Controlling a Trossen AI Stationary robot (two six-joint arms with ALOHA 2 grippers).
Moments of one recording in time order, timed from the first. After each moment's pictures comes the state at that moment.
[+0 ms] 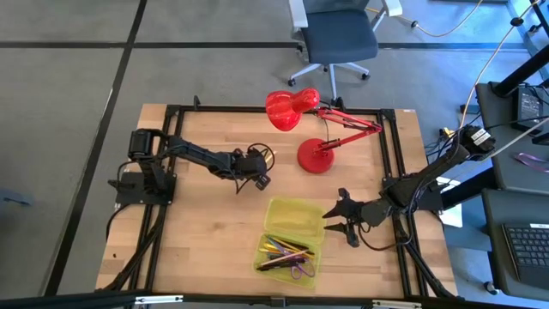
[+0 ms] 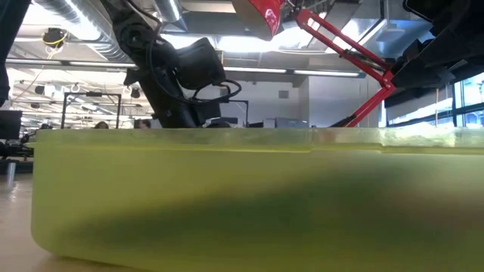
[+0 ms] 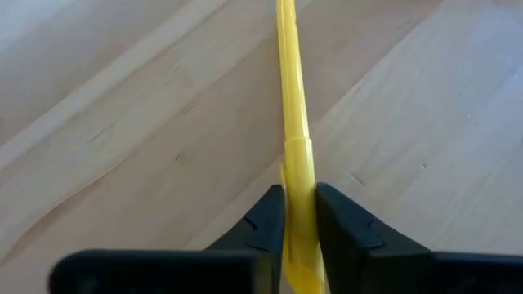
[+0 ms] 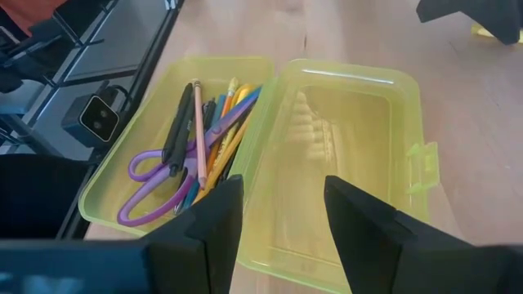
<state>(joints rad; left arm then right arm) 0.10 1.81 0.86 -0.13 -0.39 -0.63 0.59 1.13 0.47 0.10 0.34 0.49</state>
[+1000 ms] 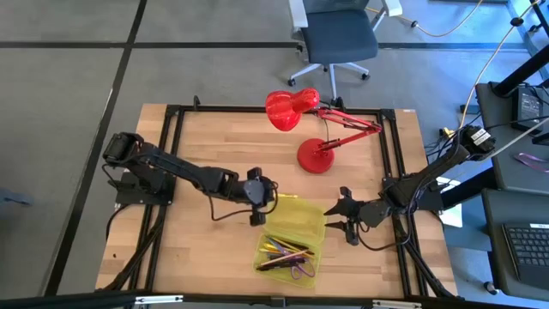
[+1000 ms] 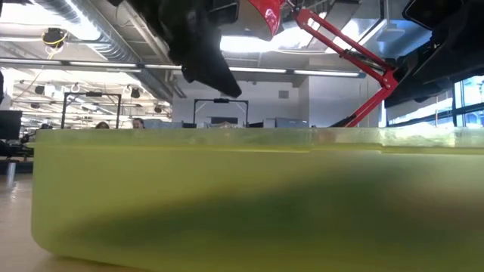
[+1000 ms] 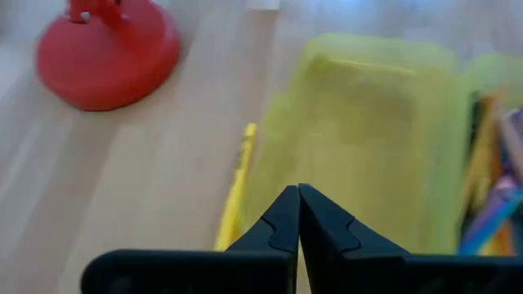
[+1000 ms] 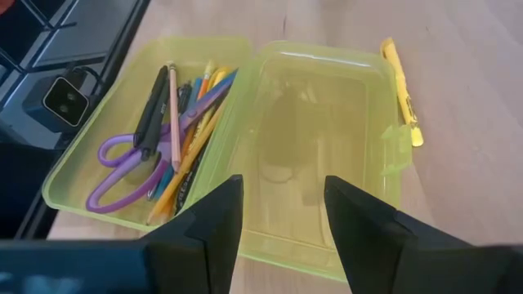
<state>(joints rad) -0.21 1.61 1.05 -0.23 -0.25 -0.25 0.59 1.13 0.47 0.03 0.37 0.49</state>
